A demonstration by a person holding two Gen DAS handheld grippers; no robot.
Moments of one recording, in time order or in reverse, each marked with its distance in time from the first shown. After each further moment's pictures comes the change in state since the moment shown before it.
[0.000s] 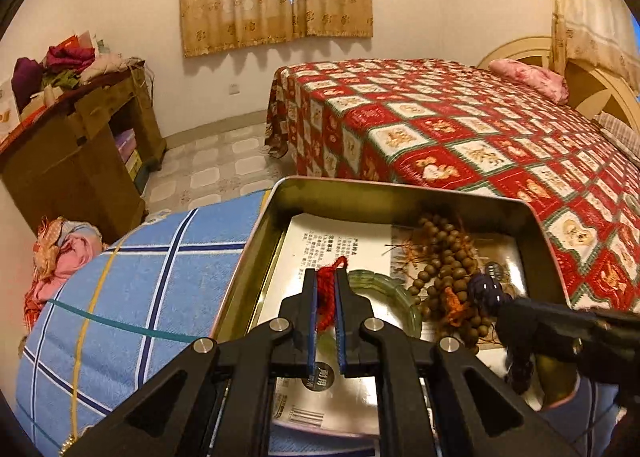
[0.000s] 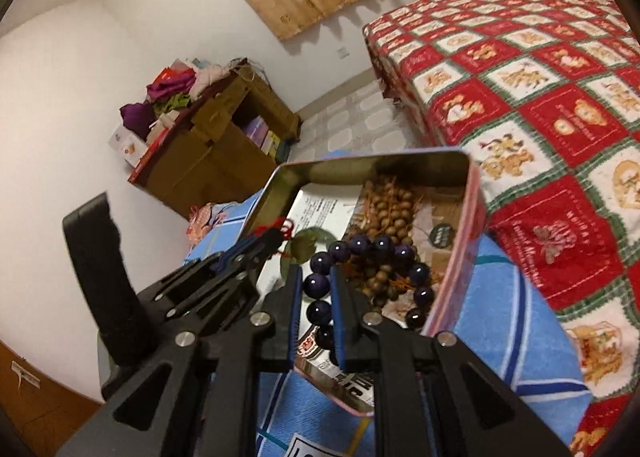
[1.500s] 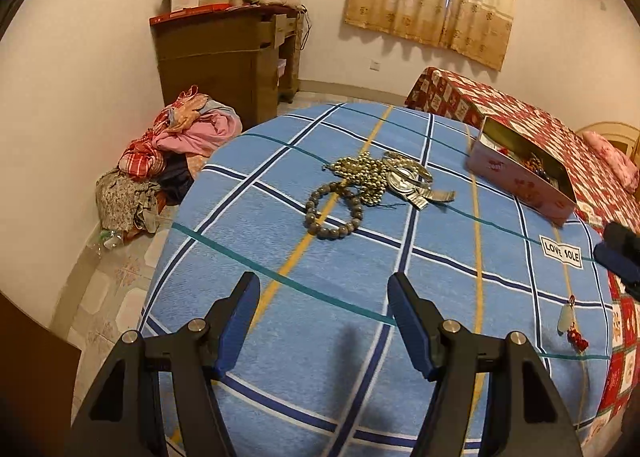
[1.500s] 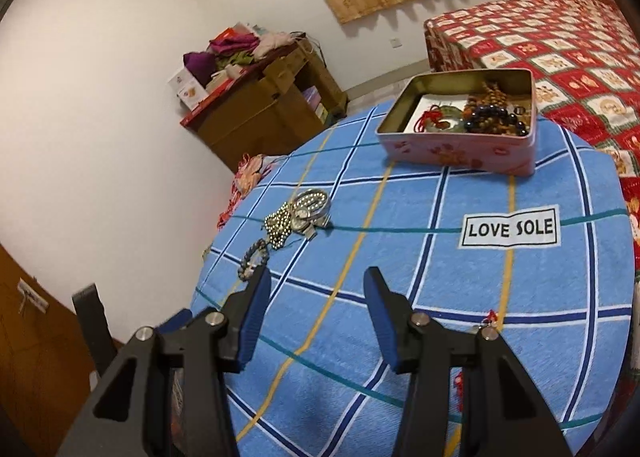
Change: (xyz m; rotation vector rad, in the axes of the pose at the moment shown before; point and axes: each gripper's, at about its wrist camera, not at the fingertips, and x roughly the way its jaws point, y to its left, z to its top) left arm -0.231 0.134 -0.217 -0.405 0.034 0.245; right arm -0.081 0.139 -0.164 -0.160 0.042 0.043
